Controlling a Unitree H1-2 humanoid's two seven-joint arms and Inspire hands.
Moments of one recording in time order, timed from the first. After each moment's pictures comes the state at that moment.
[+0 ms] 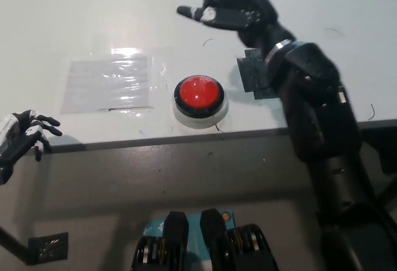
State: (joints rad) left_arm -0.30 0.45 0.18 0.02 -0.17 0.23 -0.23; right_arm -0.98 0.03 -0.06 0.48 0.21 0.21 0.21
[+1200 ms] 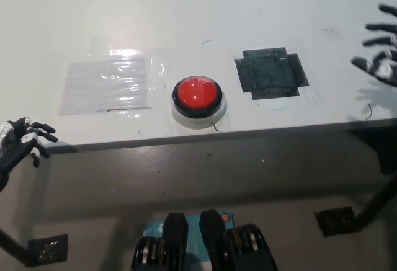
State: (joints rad) left_arm -0.26 0.45 0.20 0.00 -0.18 0.24 -0.23; right_arm -0.51 -0.31 -0.24 0.02 0.27 0.33 0.21
